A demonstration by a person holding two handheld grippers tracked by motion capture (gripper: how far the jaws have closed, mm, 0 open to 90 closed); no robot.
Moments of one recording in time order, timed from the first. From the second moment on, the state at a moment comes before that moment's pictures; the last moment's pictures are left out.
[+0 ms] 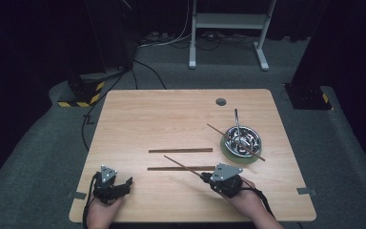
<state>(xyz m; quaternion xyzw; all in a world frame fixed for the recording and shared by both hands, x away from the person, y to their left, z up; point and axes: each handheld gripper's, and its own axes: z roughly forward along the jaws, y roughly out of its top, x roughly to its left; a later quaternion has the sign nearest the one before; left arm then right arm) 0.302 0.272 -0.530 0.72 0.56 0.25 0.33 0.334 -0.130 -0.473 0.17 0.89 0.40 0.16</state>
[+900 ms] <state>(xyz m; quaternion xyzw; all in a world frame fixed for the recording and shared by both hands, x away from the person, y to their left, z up) 0.302 0.273 -0.530 0.72 0.56 0.25 0.33 0.370 -0.186 -0.467 0.24 0.87 0.39 0.20</state>
